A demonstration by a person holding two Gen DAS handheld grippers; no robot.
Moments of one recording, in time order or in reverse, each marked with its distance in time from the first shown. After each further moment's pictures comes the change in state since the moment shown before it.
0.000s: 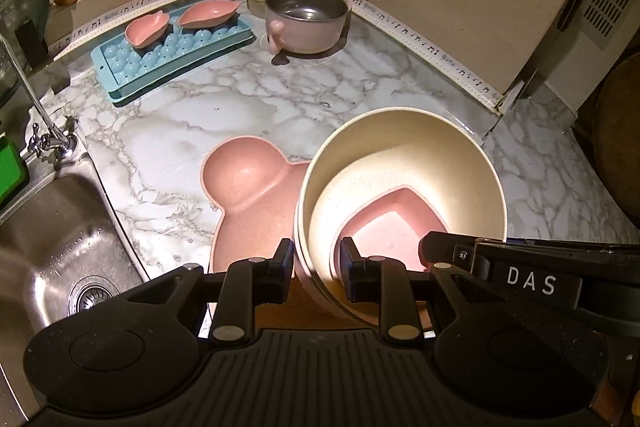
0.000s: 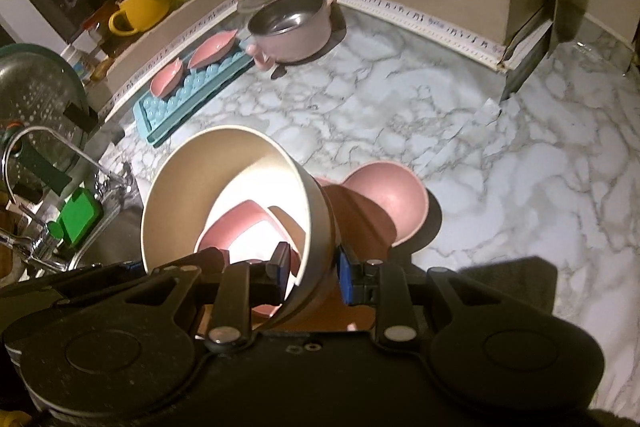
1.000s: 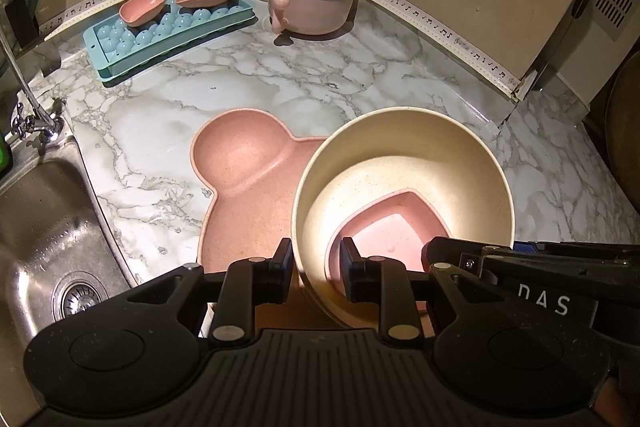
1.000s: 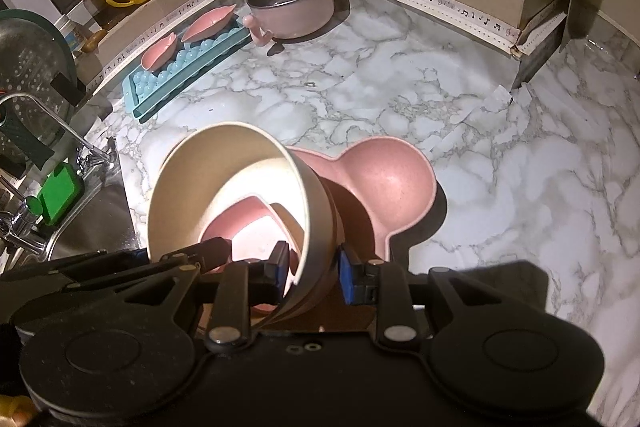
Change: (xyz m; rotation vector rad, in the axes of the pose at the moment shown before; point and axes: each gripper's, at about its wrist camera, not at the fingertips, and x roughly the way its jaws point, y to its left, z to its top) left arm 0.031 0.006 -0.010 -0.008 -0.001 -0.004; right arm 0.027 0.000 -0.012 -0.044 0.010 -0.025
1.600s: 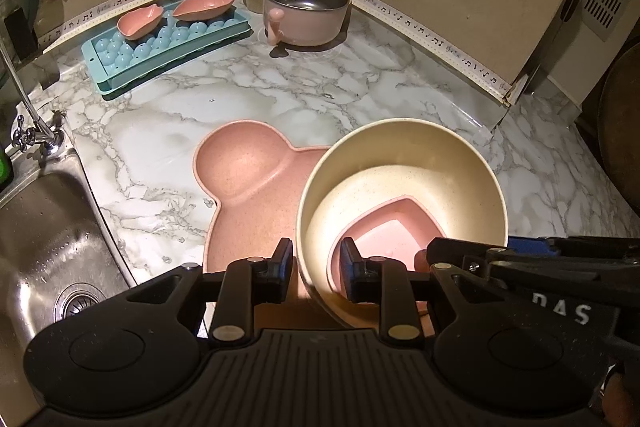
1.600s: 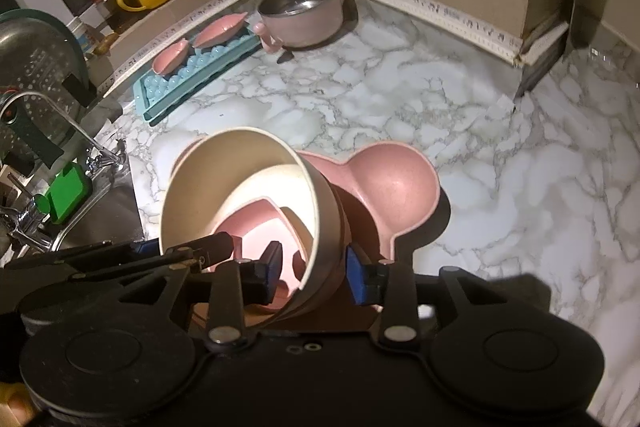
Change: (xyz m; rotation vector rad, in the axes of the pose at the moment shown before) left arm -0.008 0.002 -0.002 0.017 -0.032 -0.012; right arm -0.011 0.005 -0.004 -0.026 -0.039 0.015
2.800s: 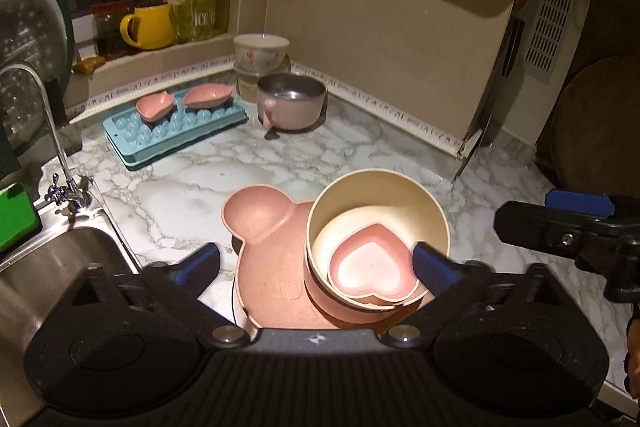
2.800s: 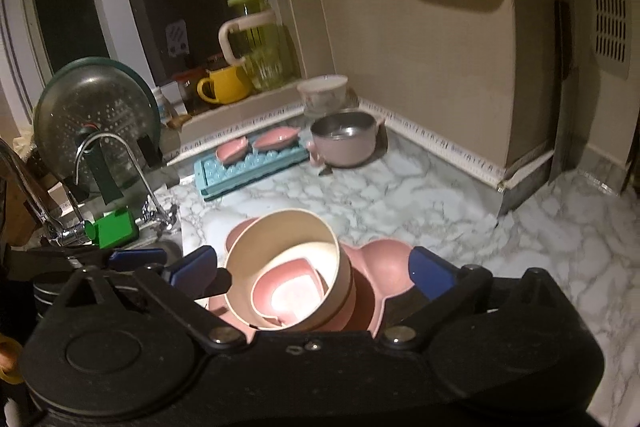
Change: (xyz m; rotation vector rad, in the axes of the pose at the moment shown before) left arm -0.082 0.012 -0.042 0.065 -0.298 -0.050; right arm -0.092 0.003 -0.041 -0.167 -0.396 0.072
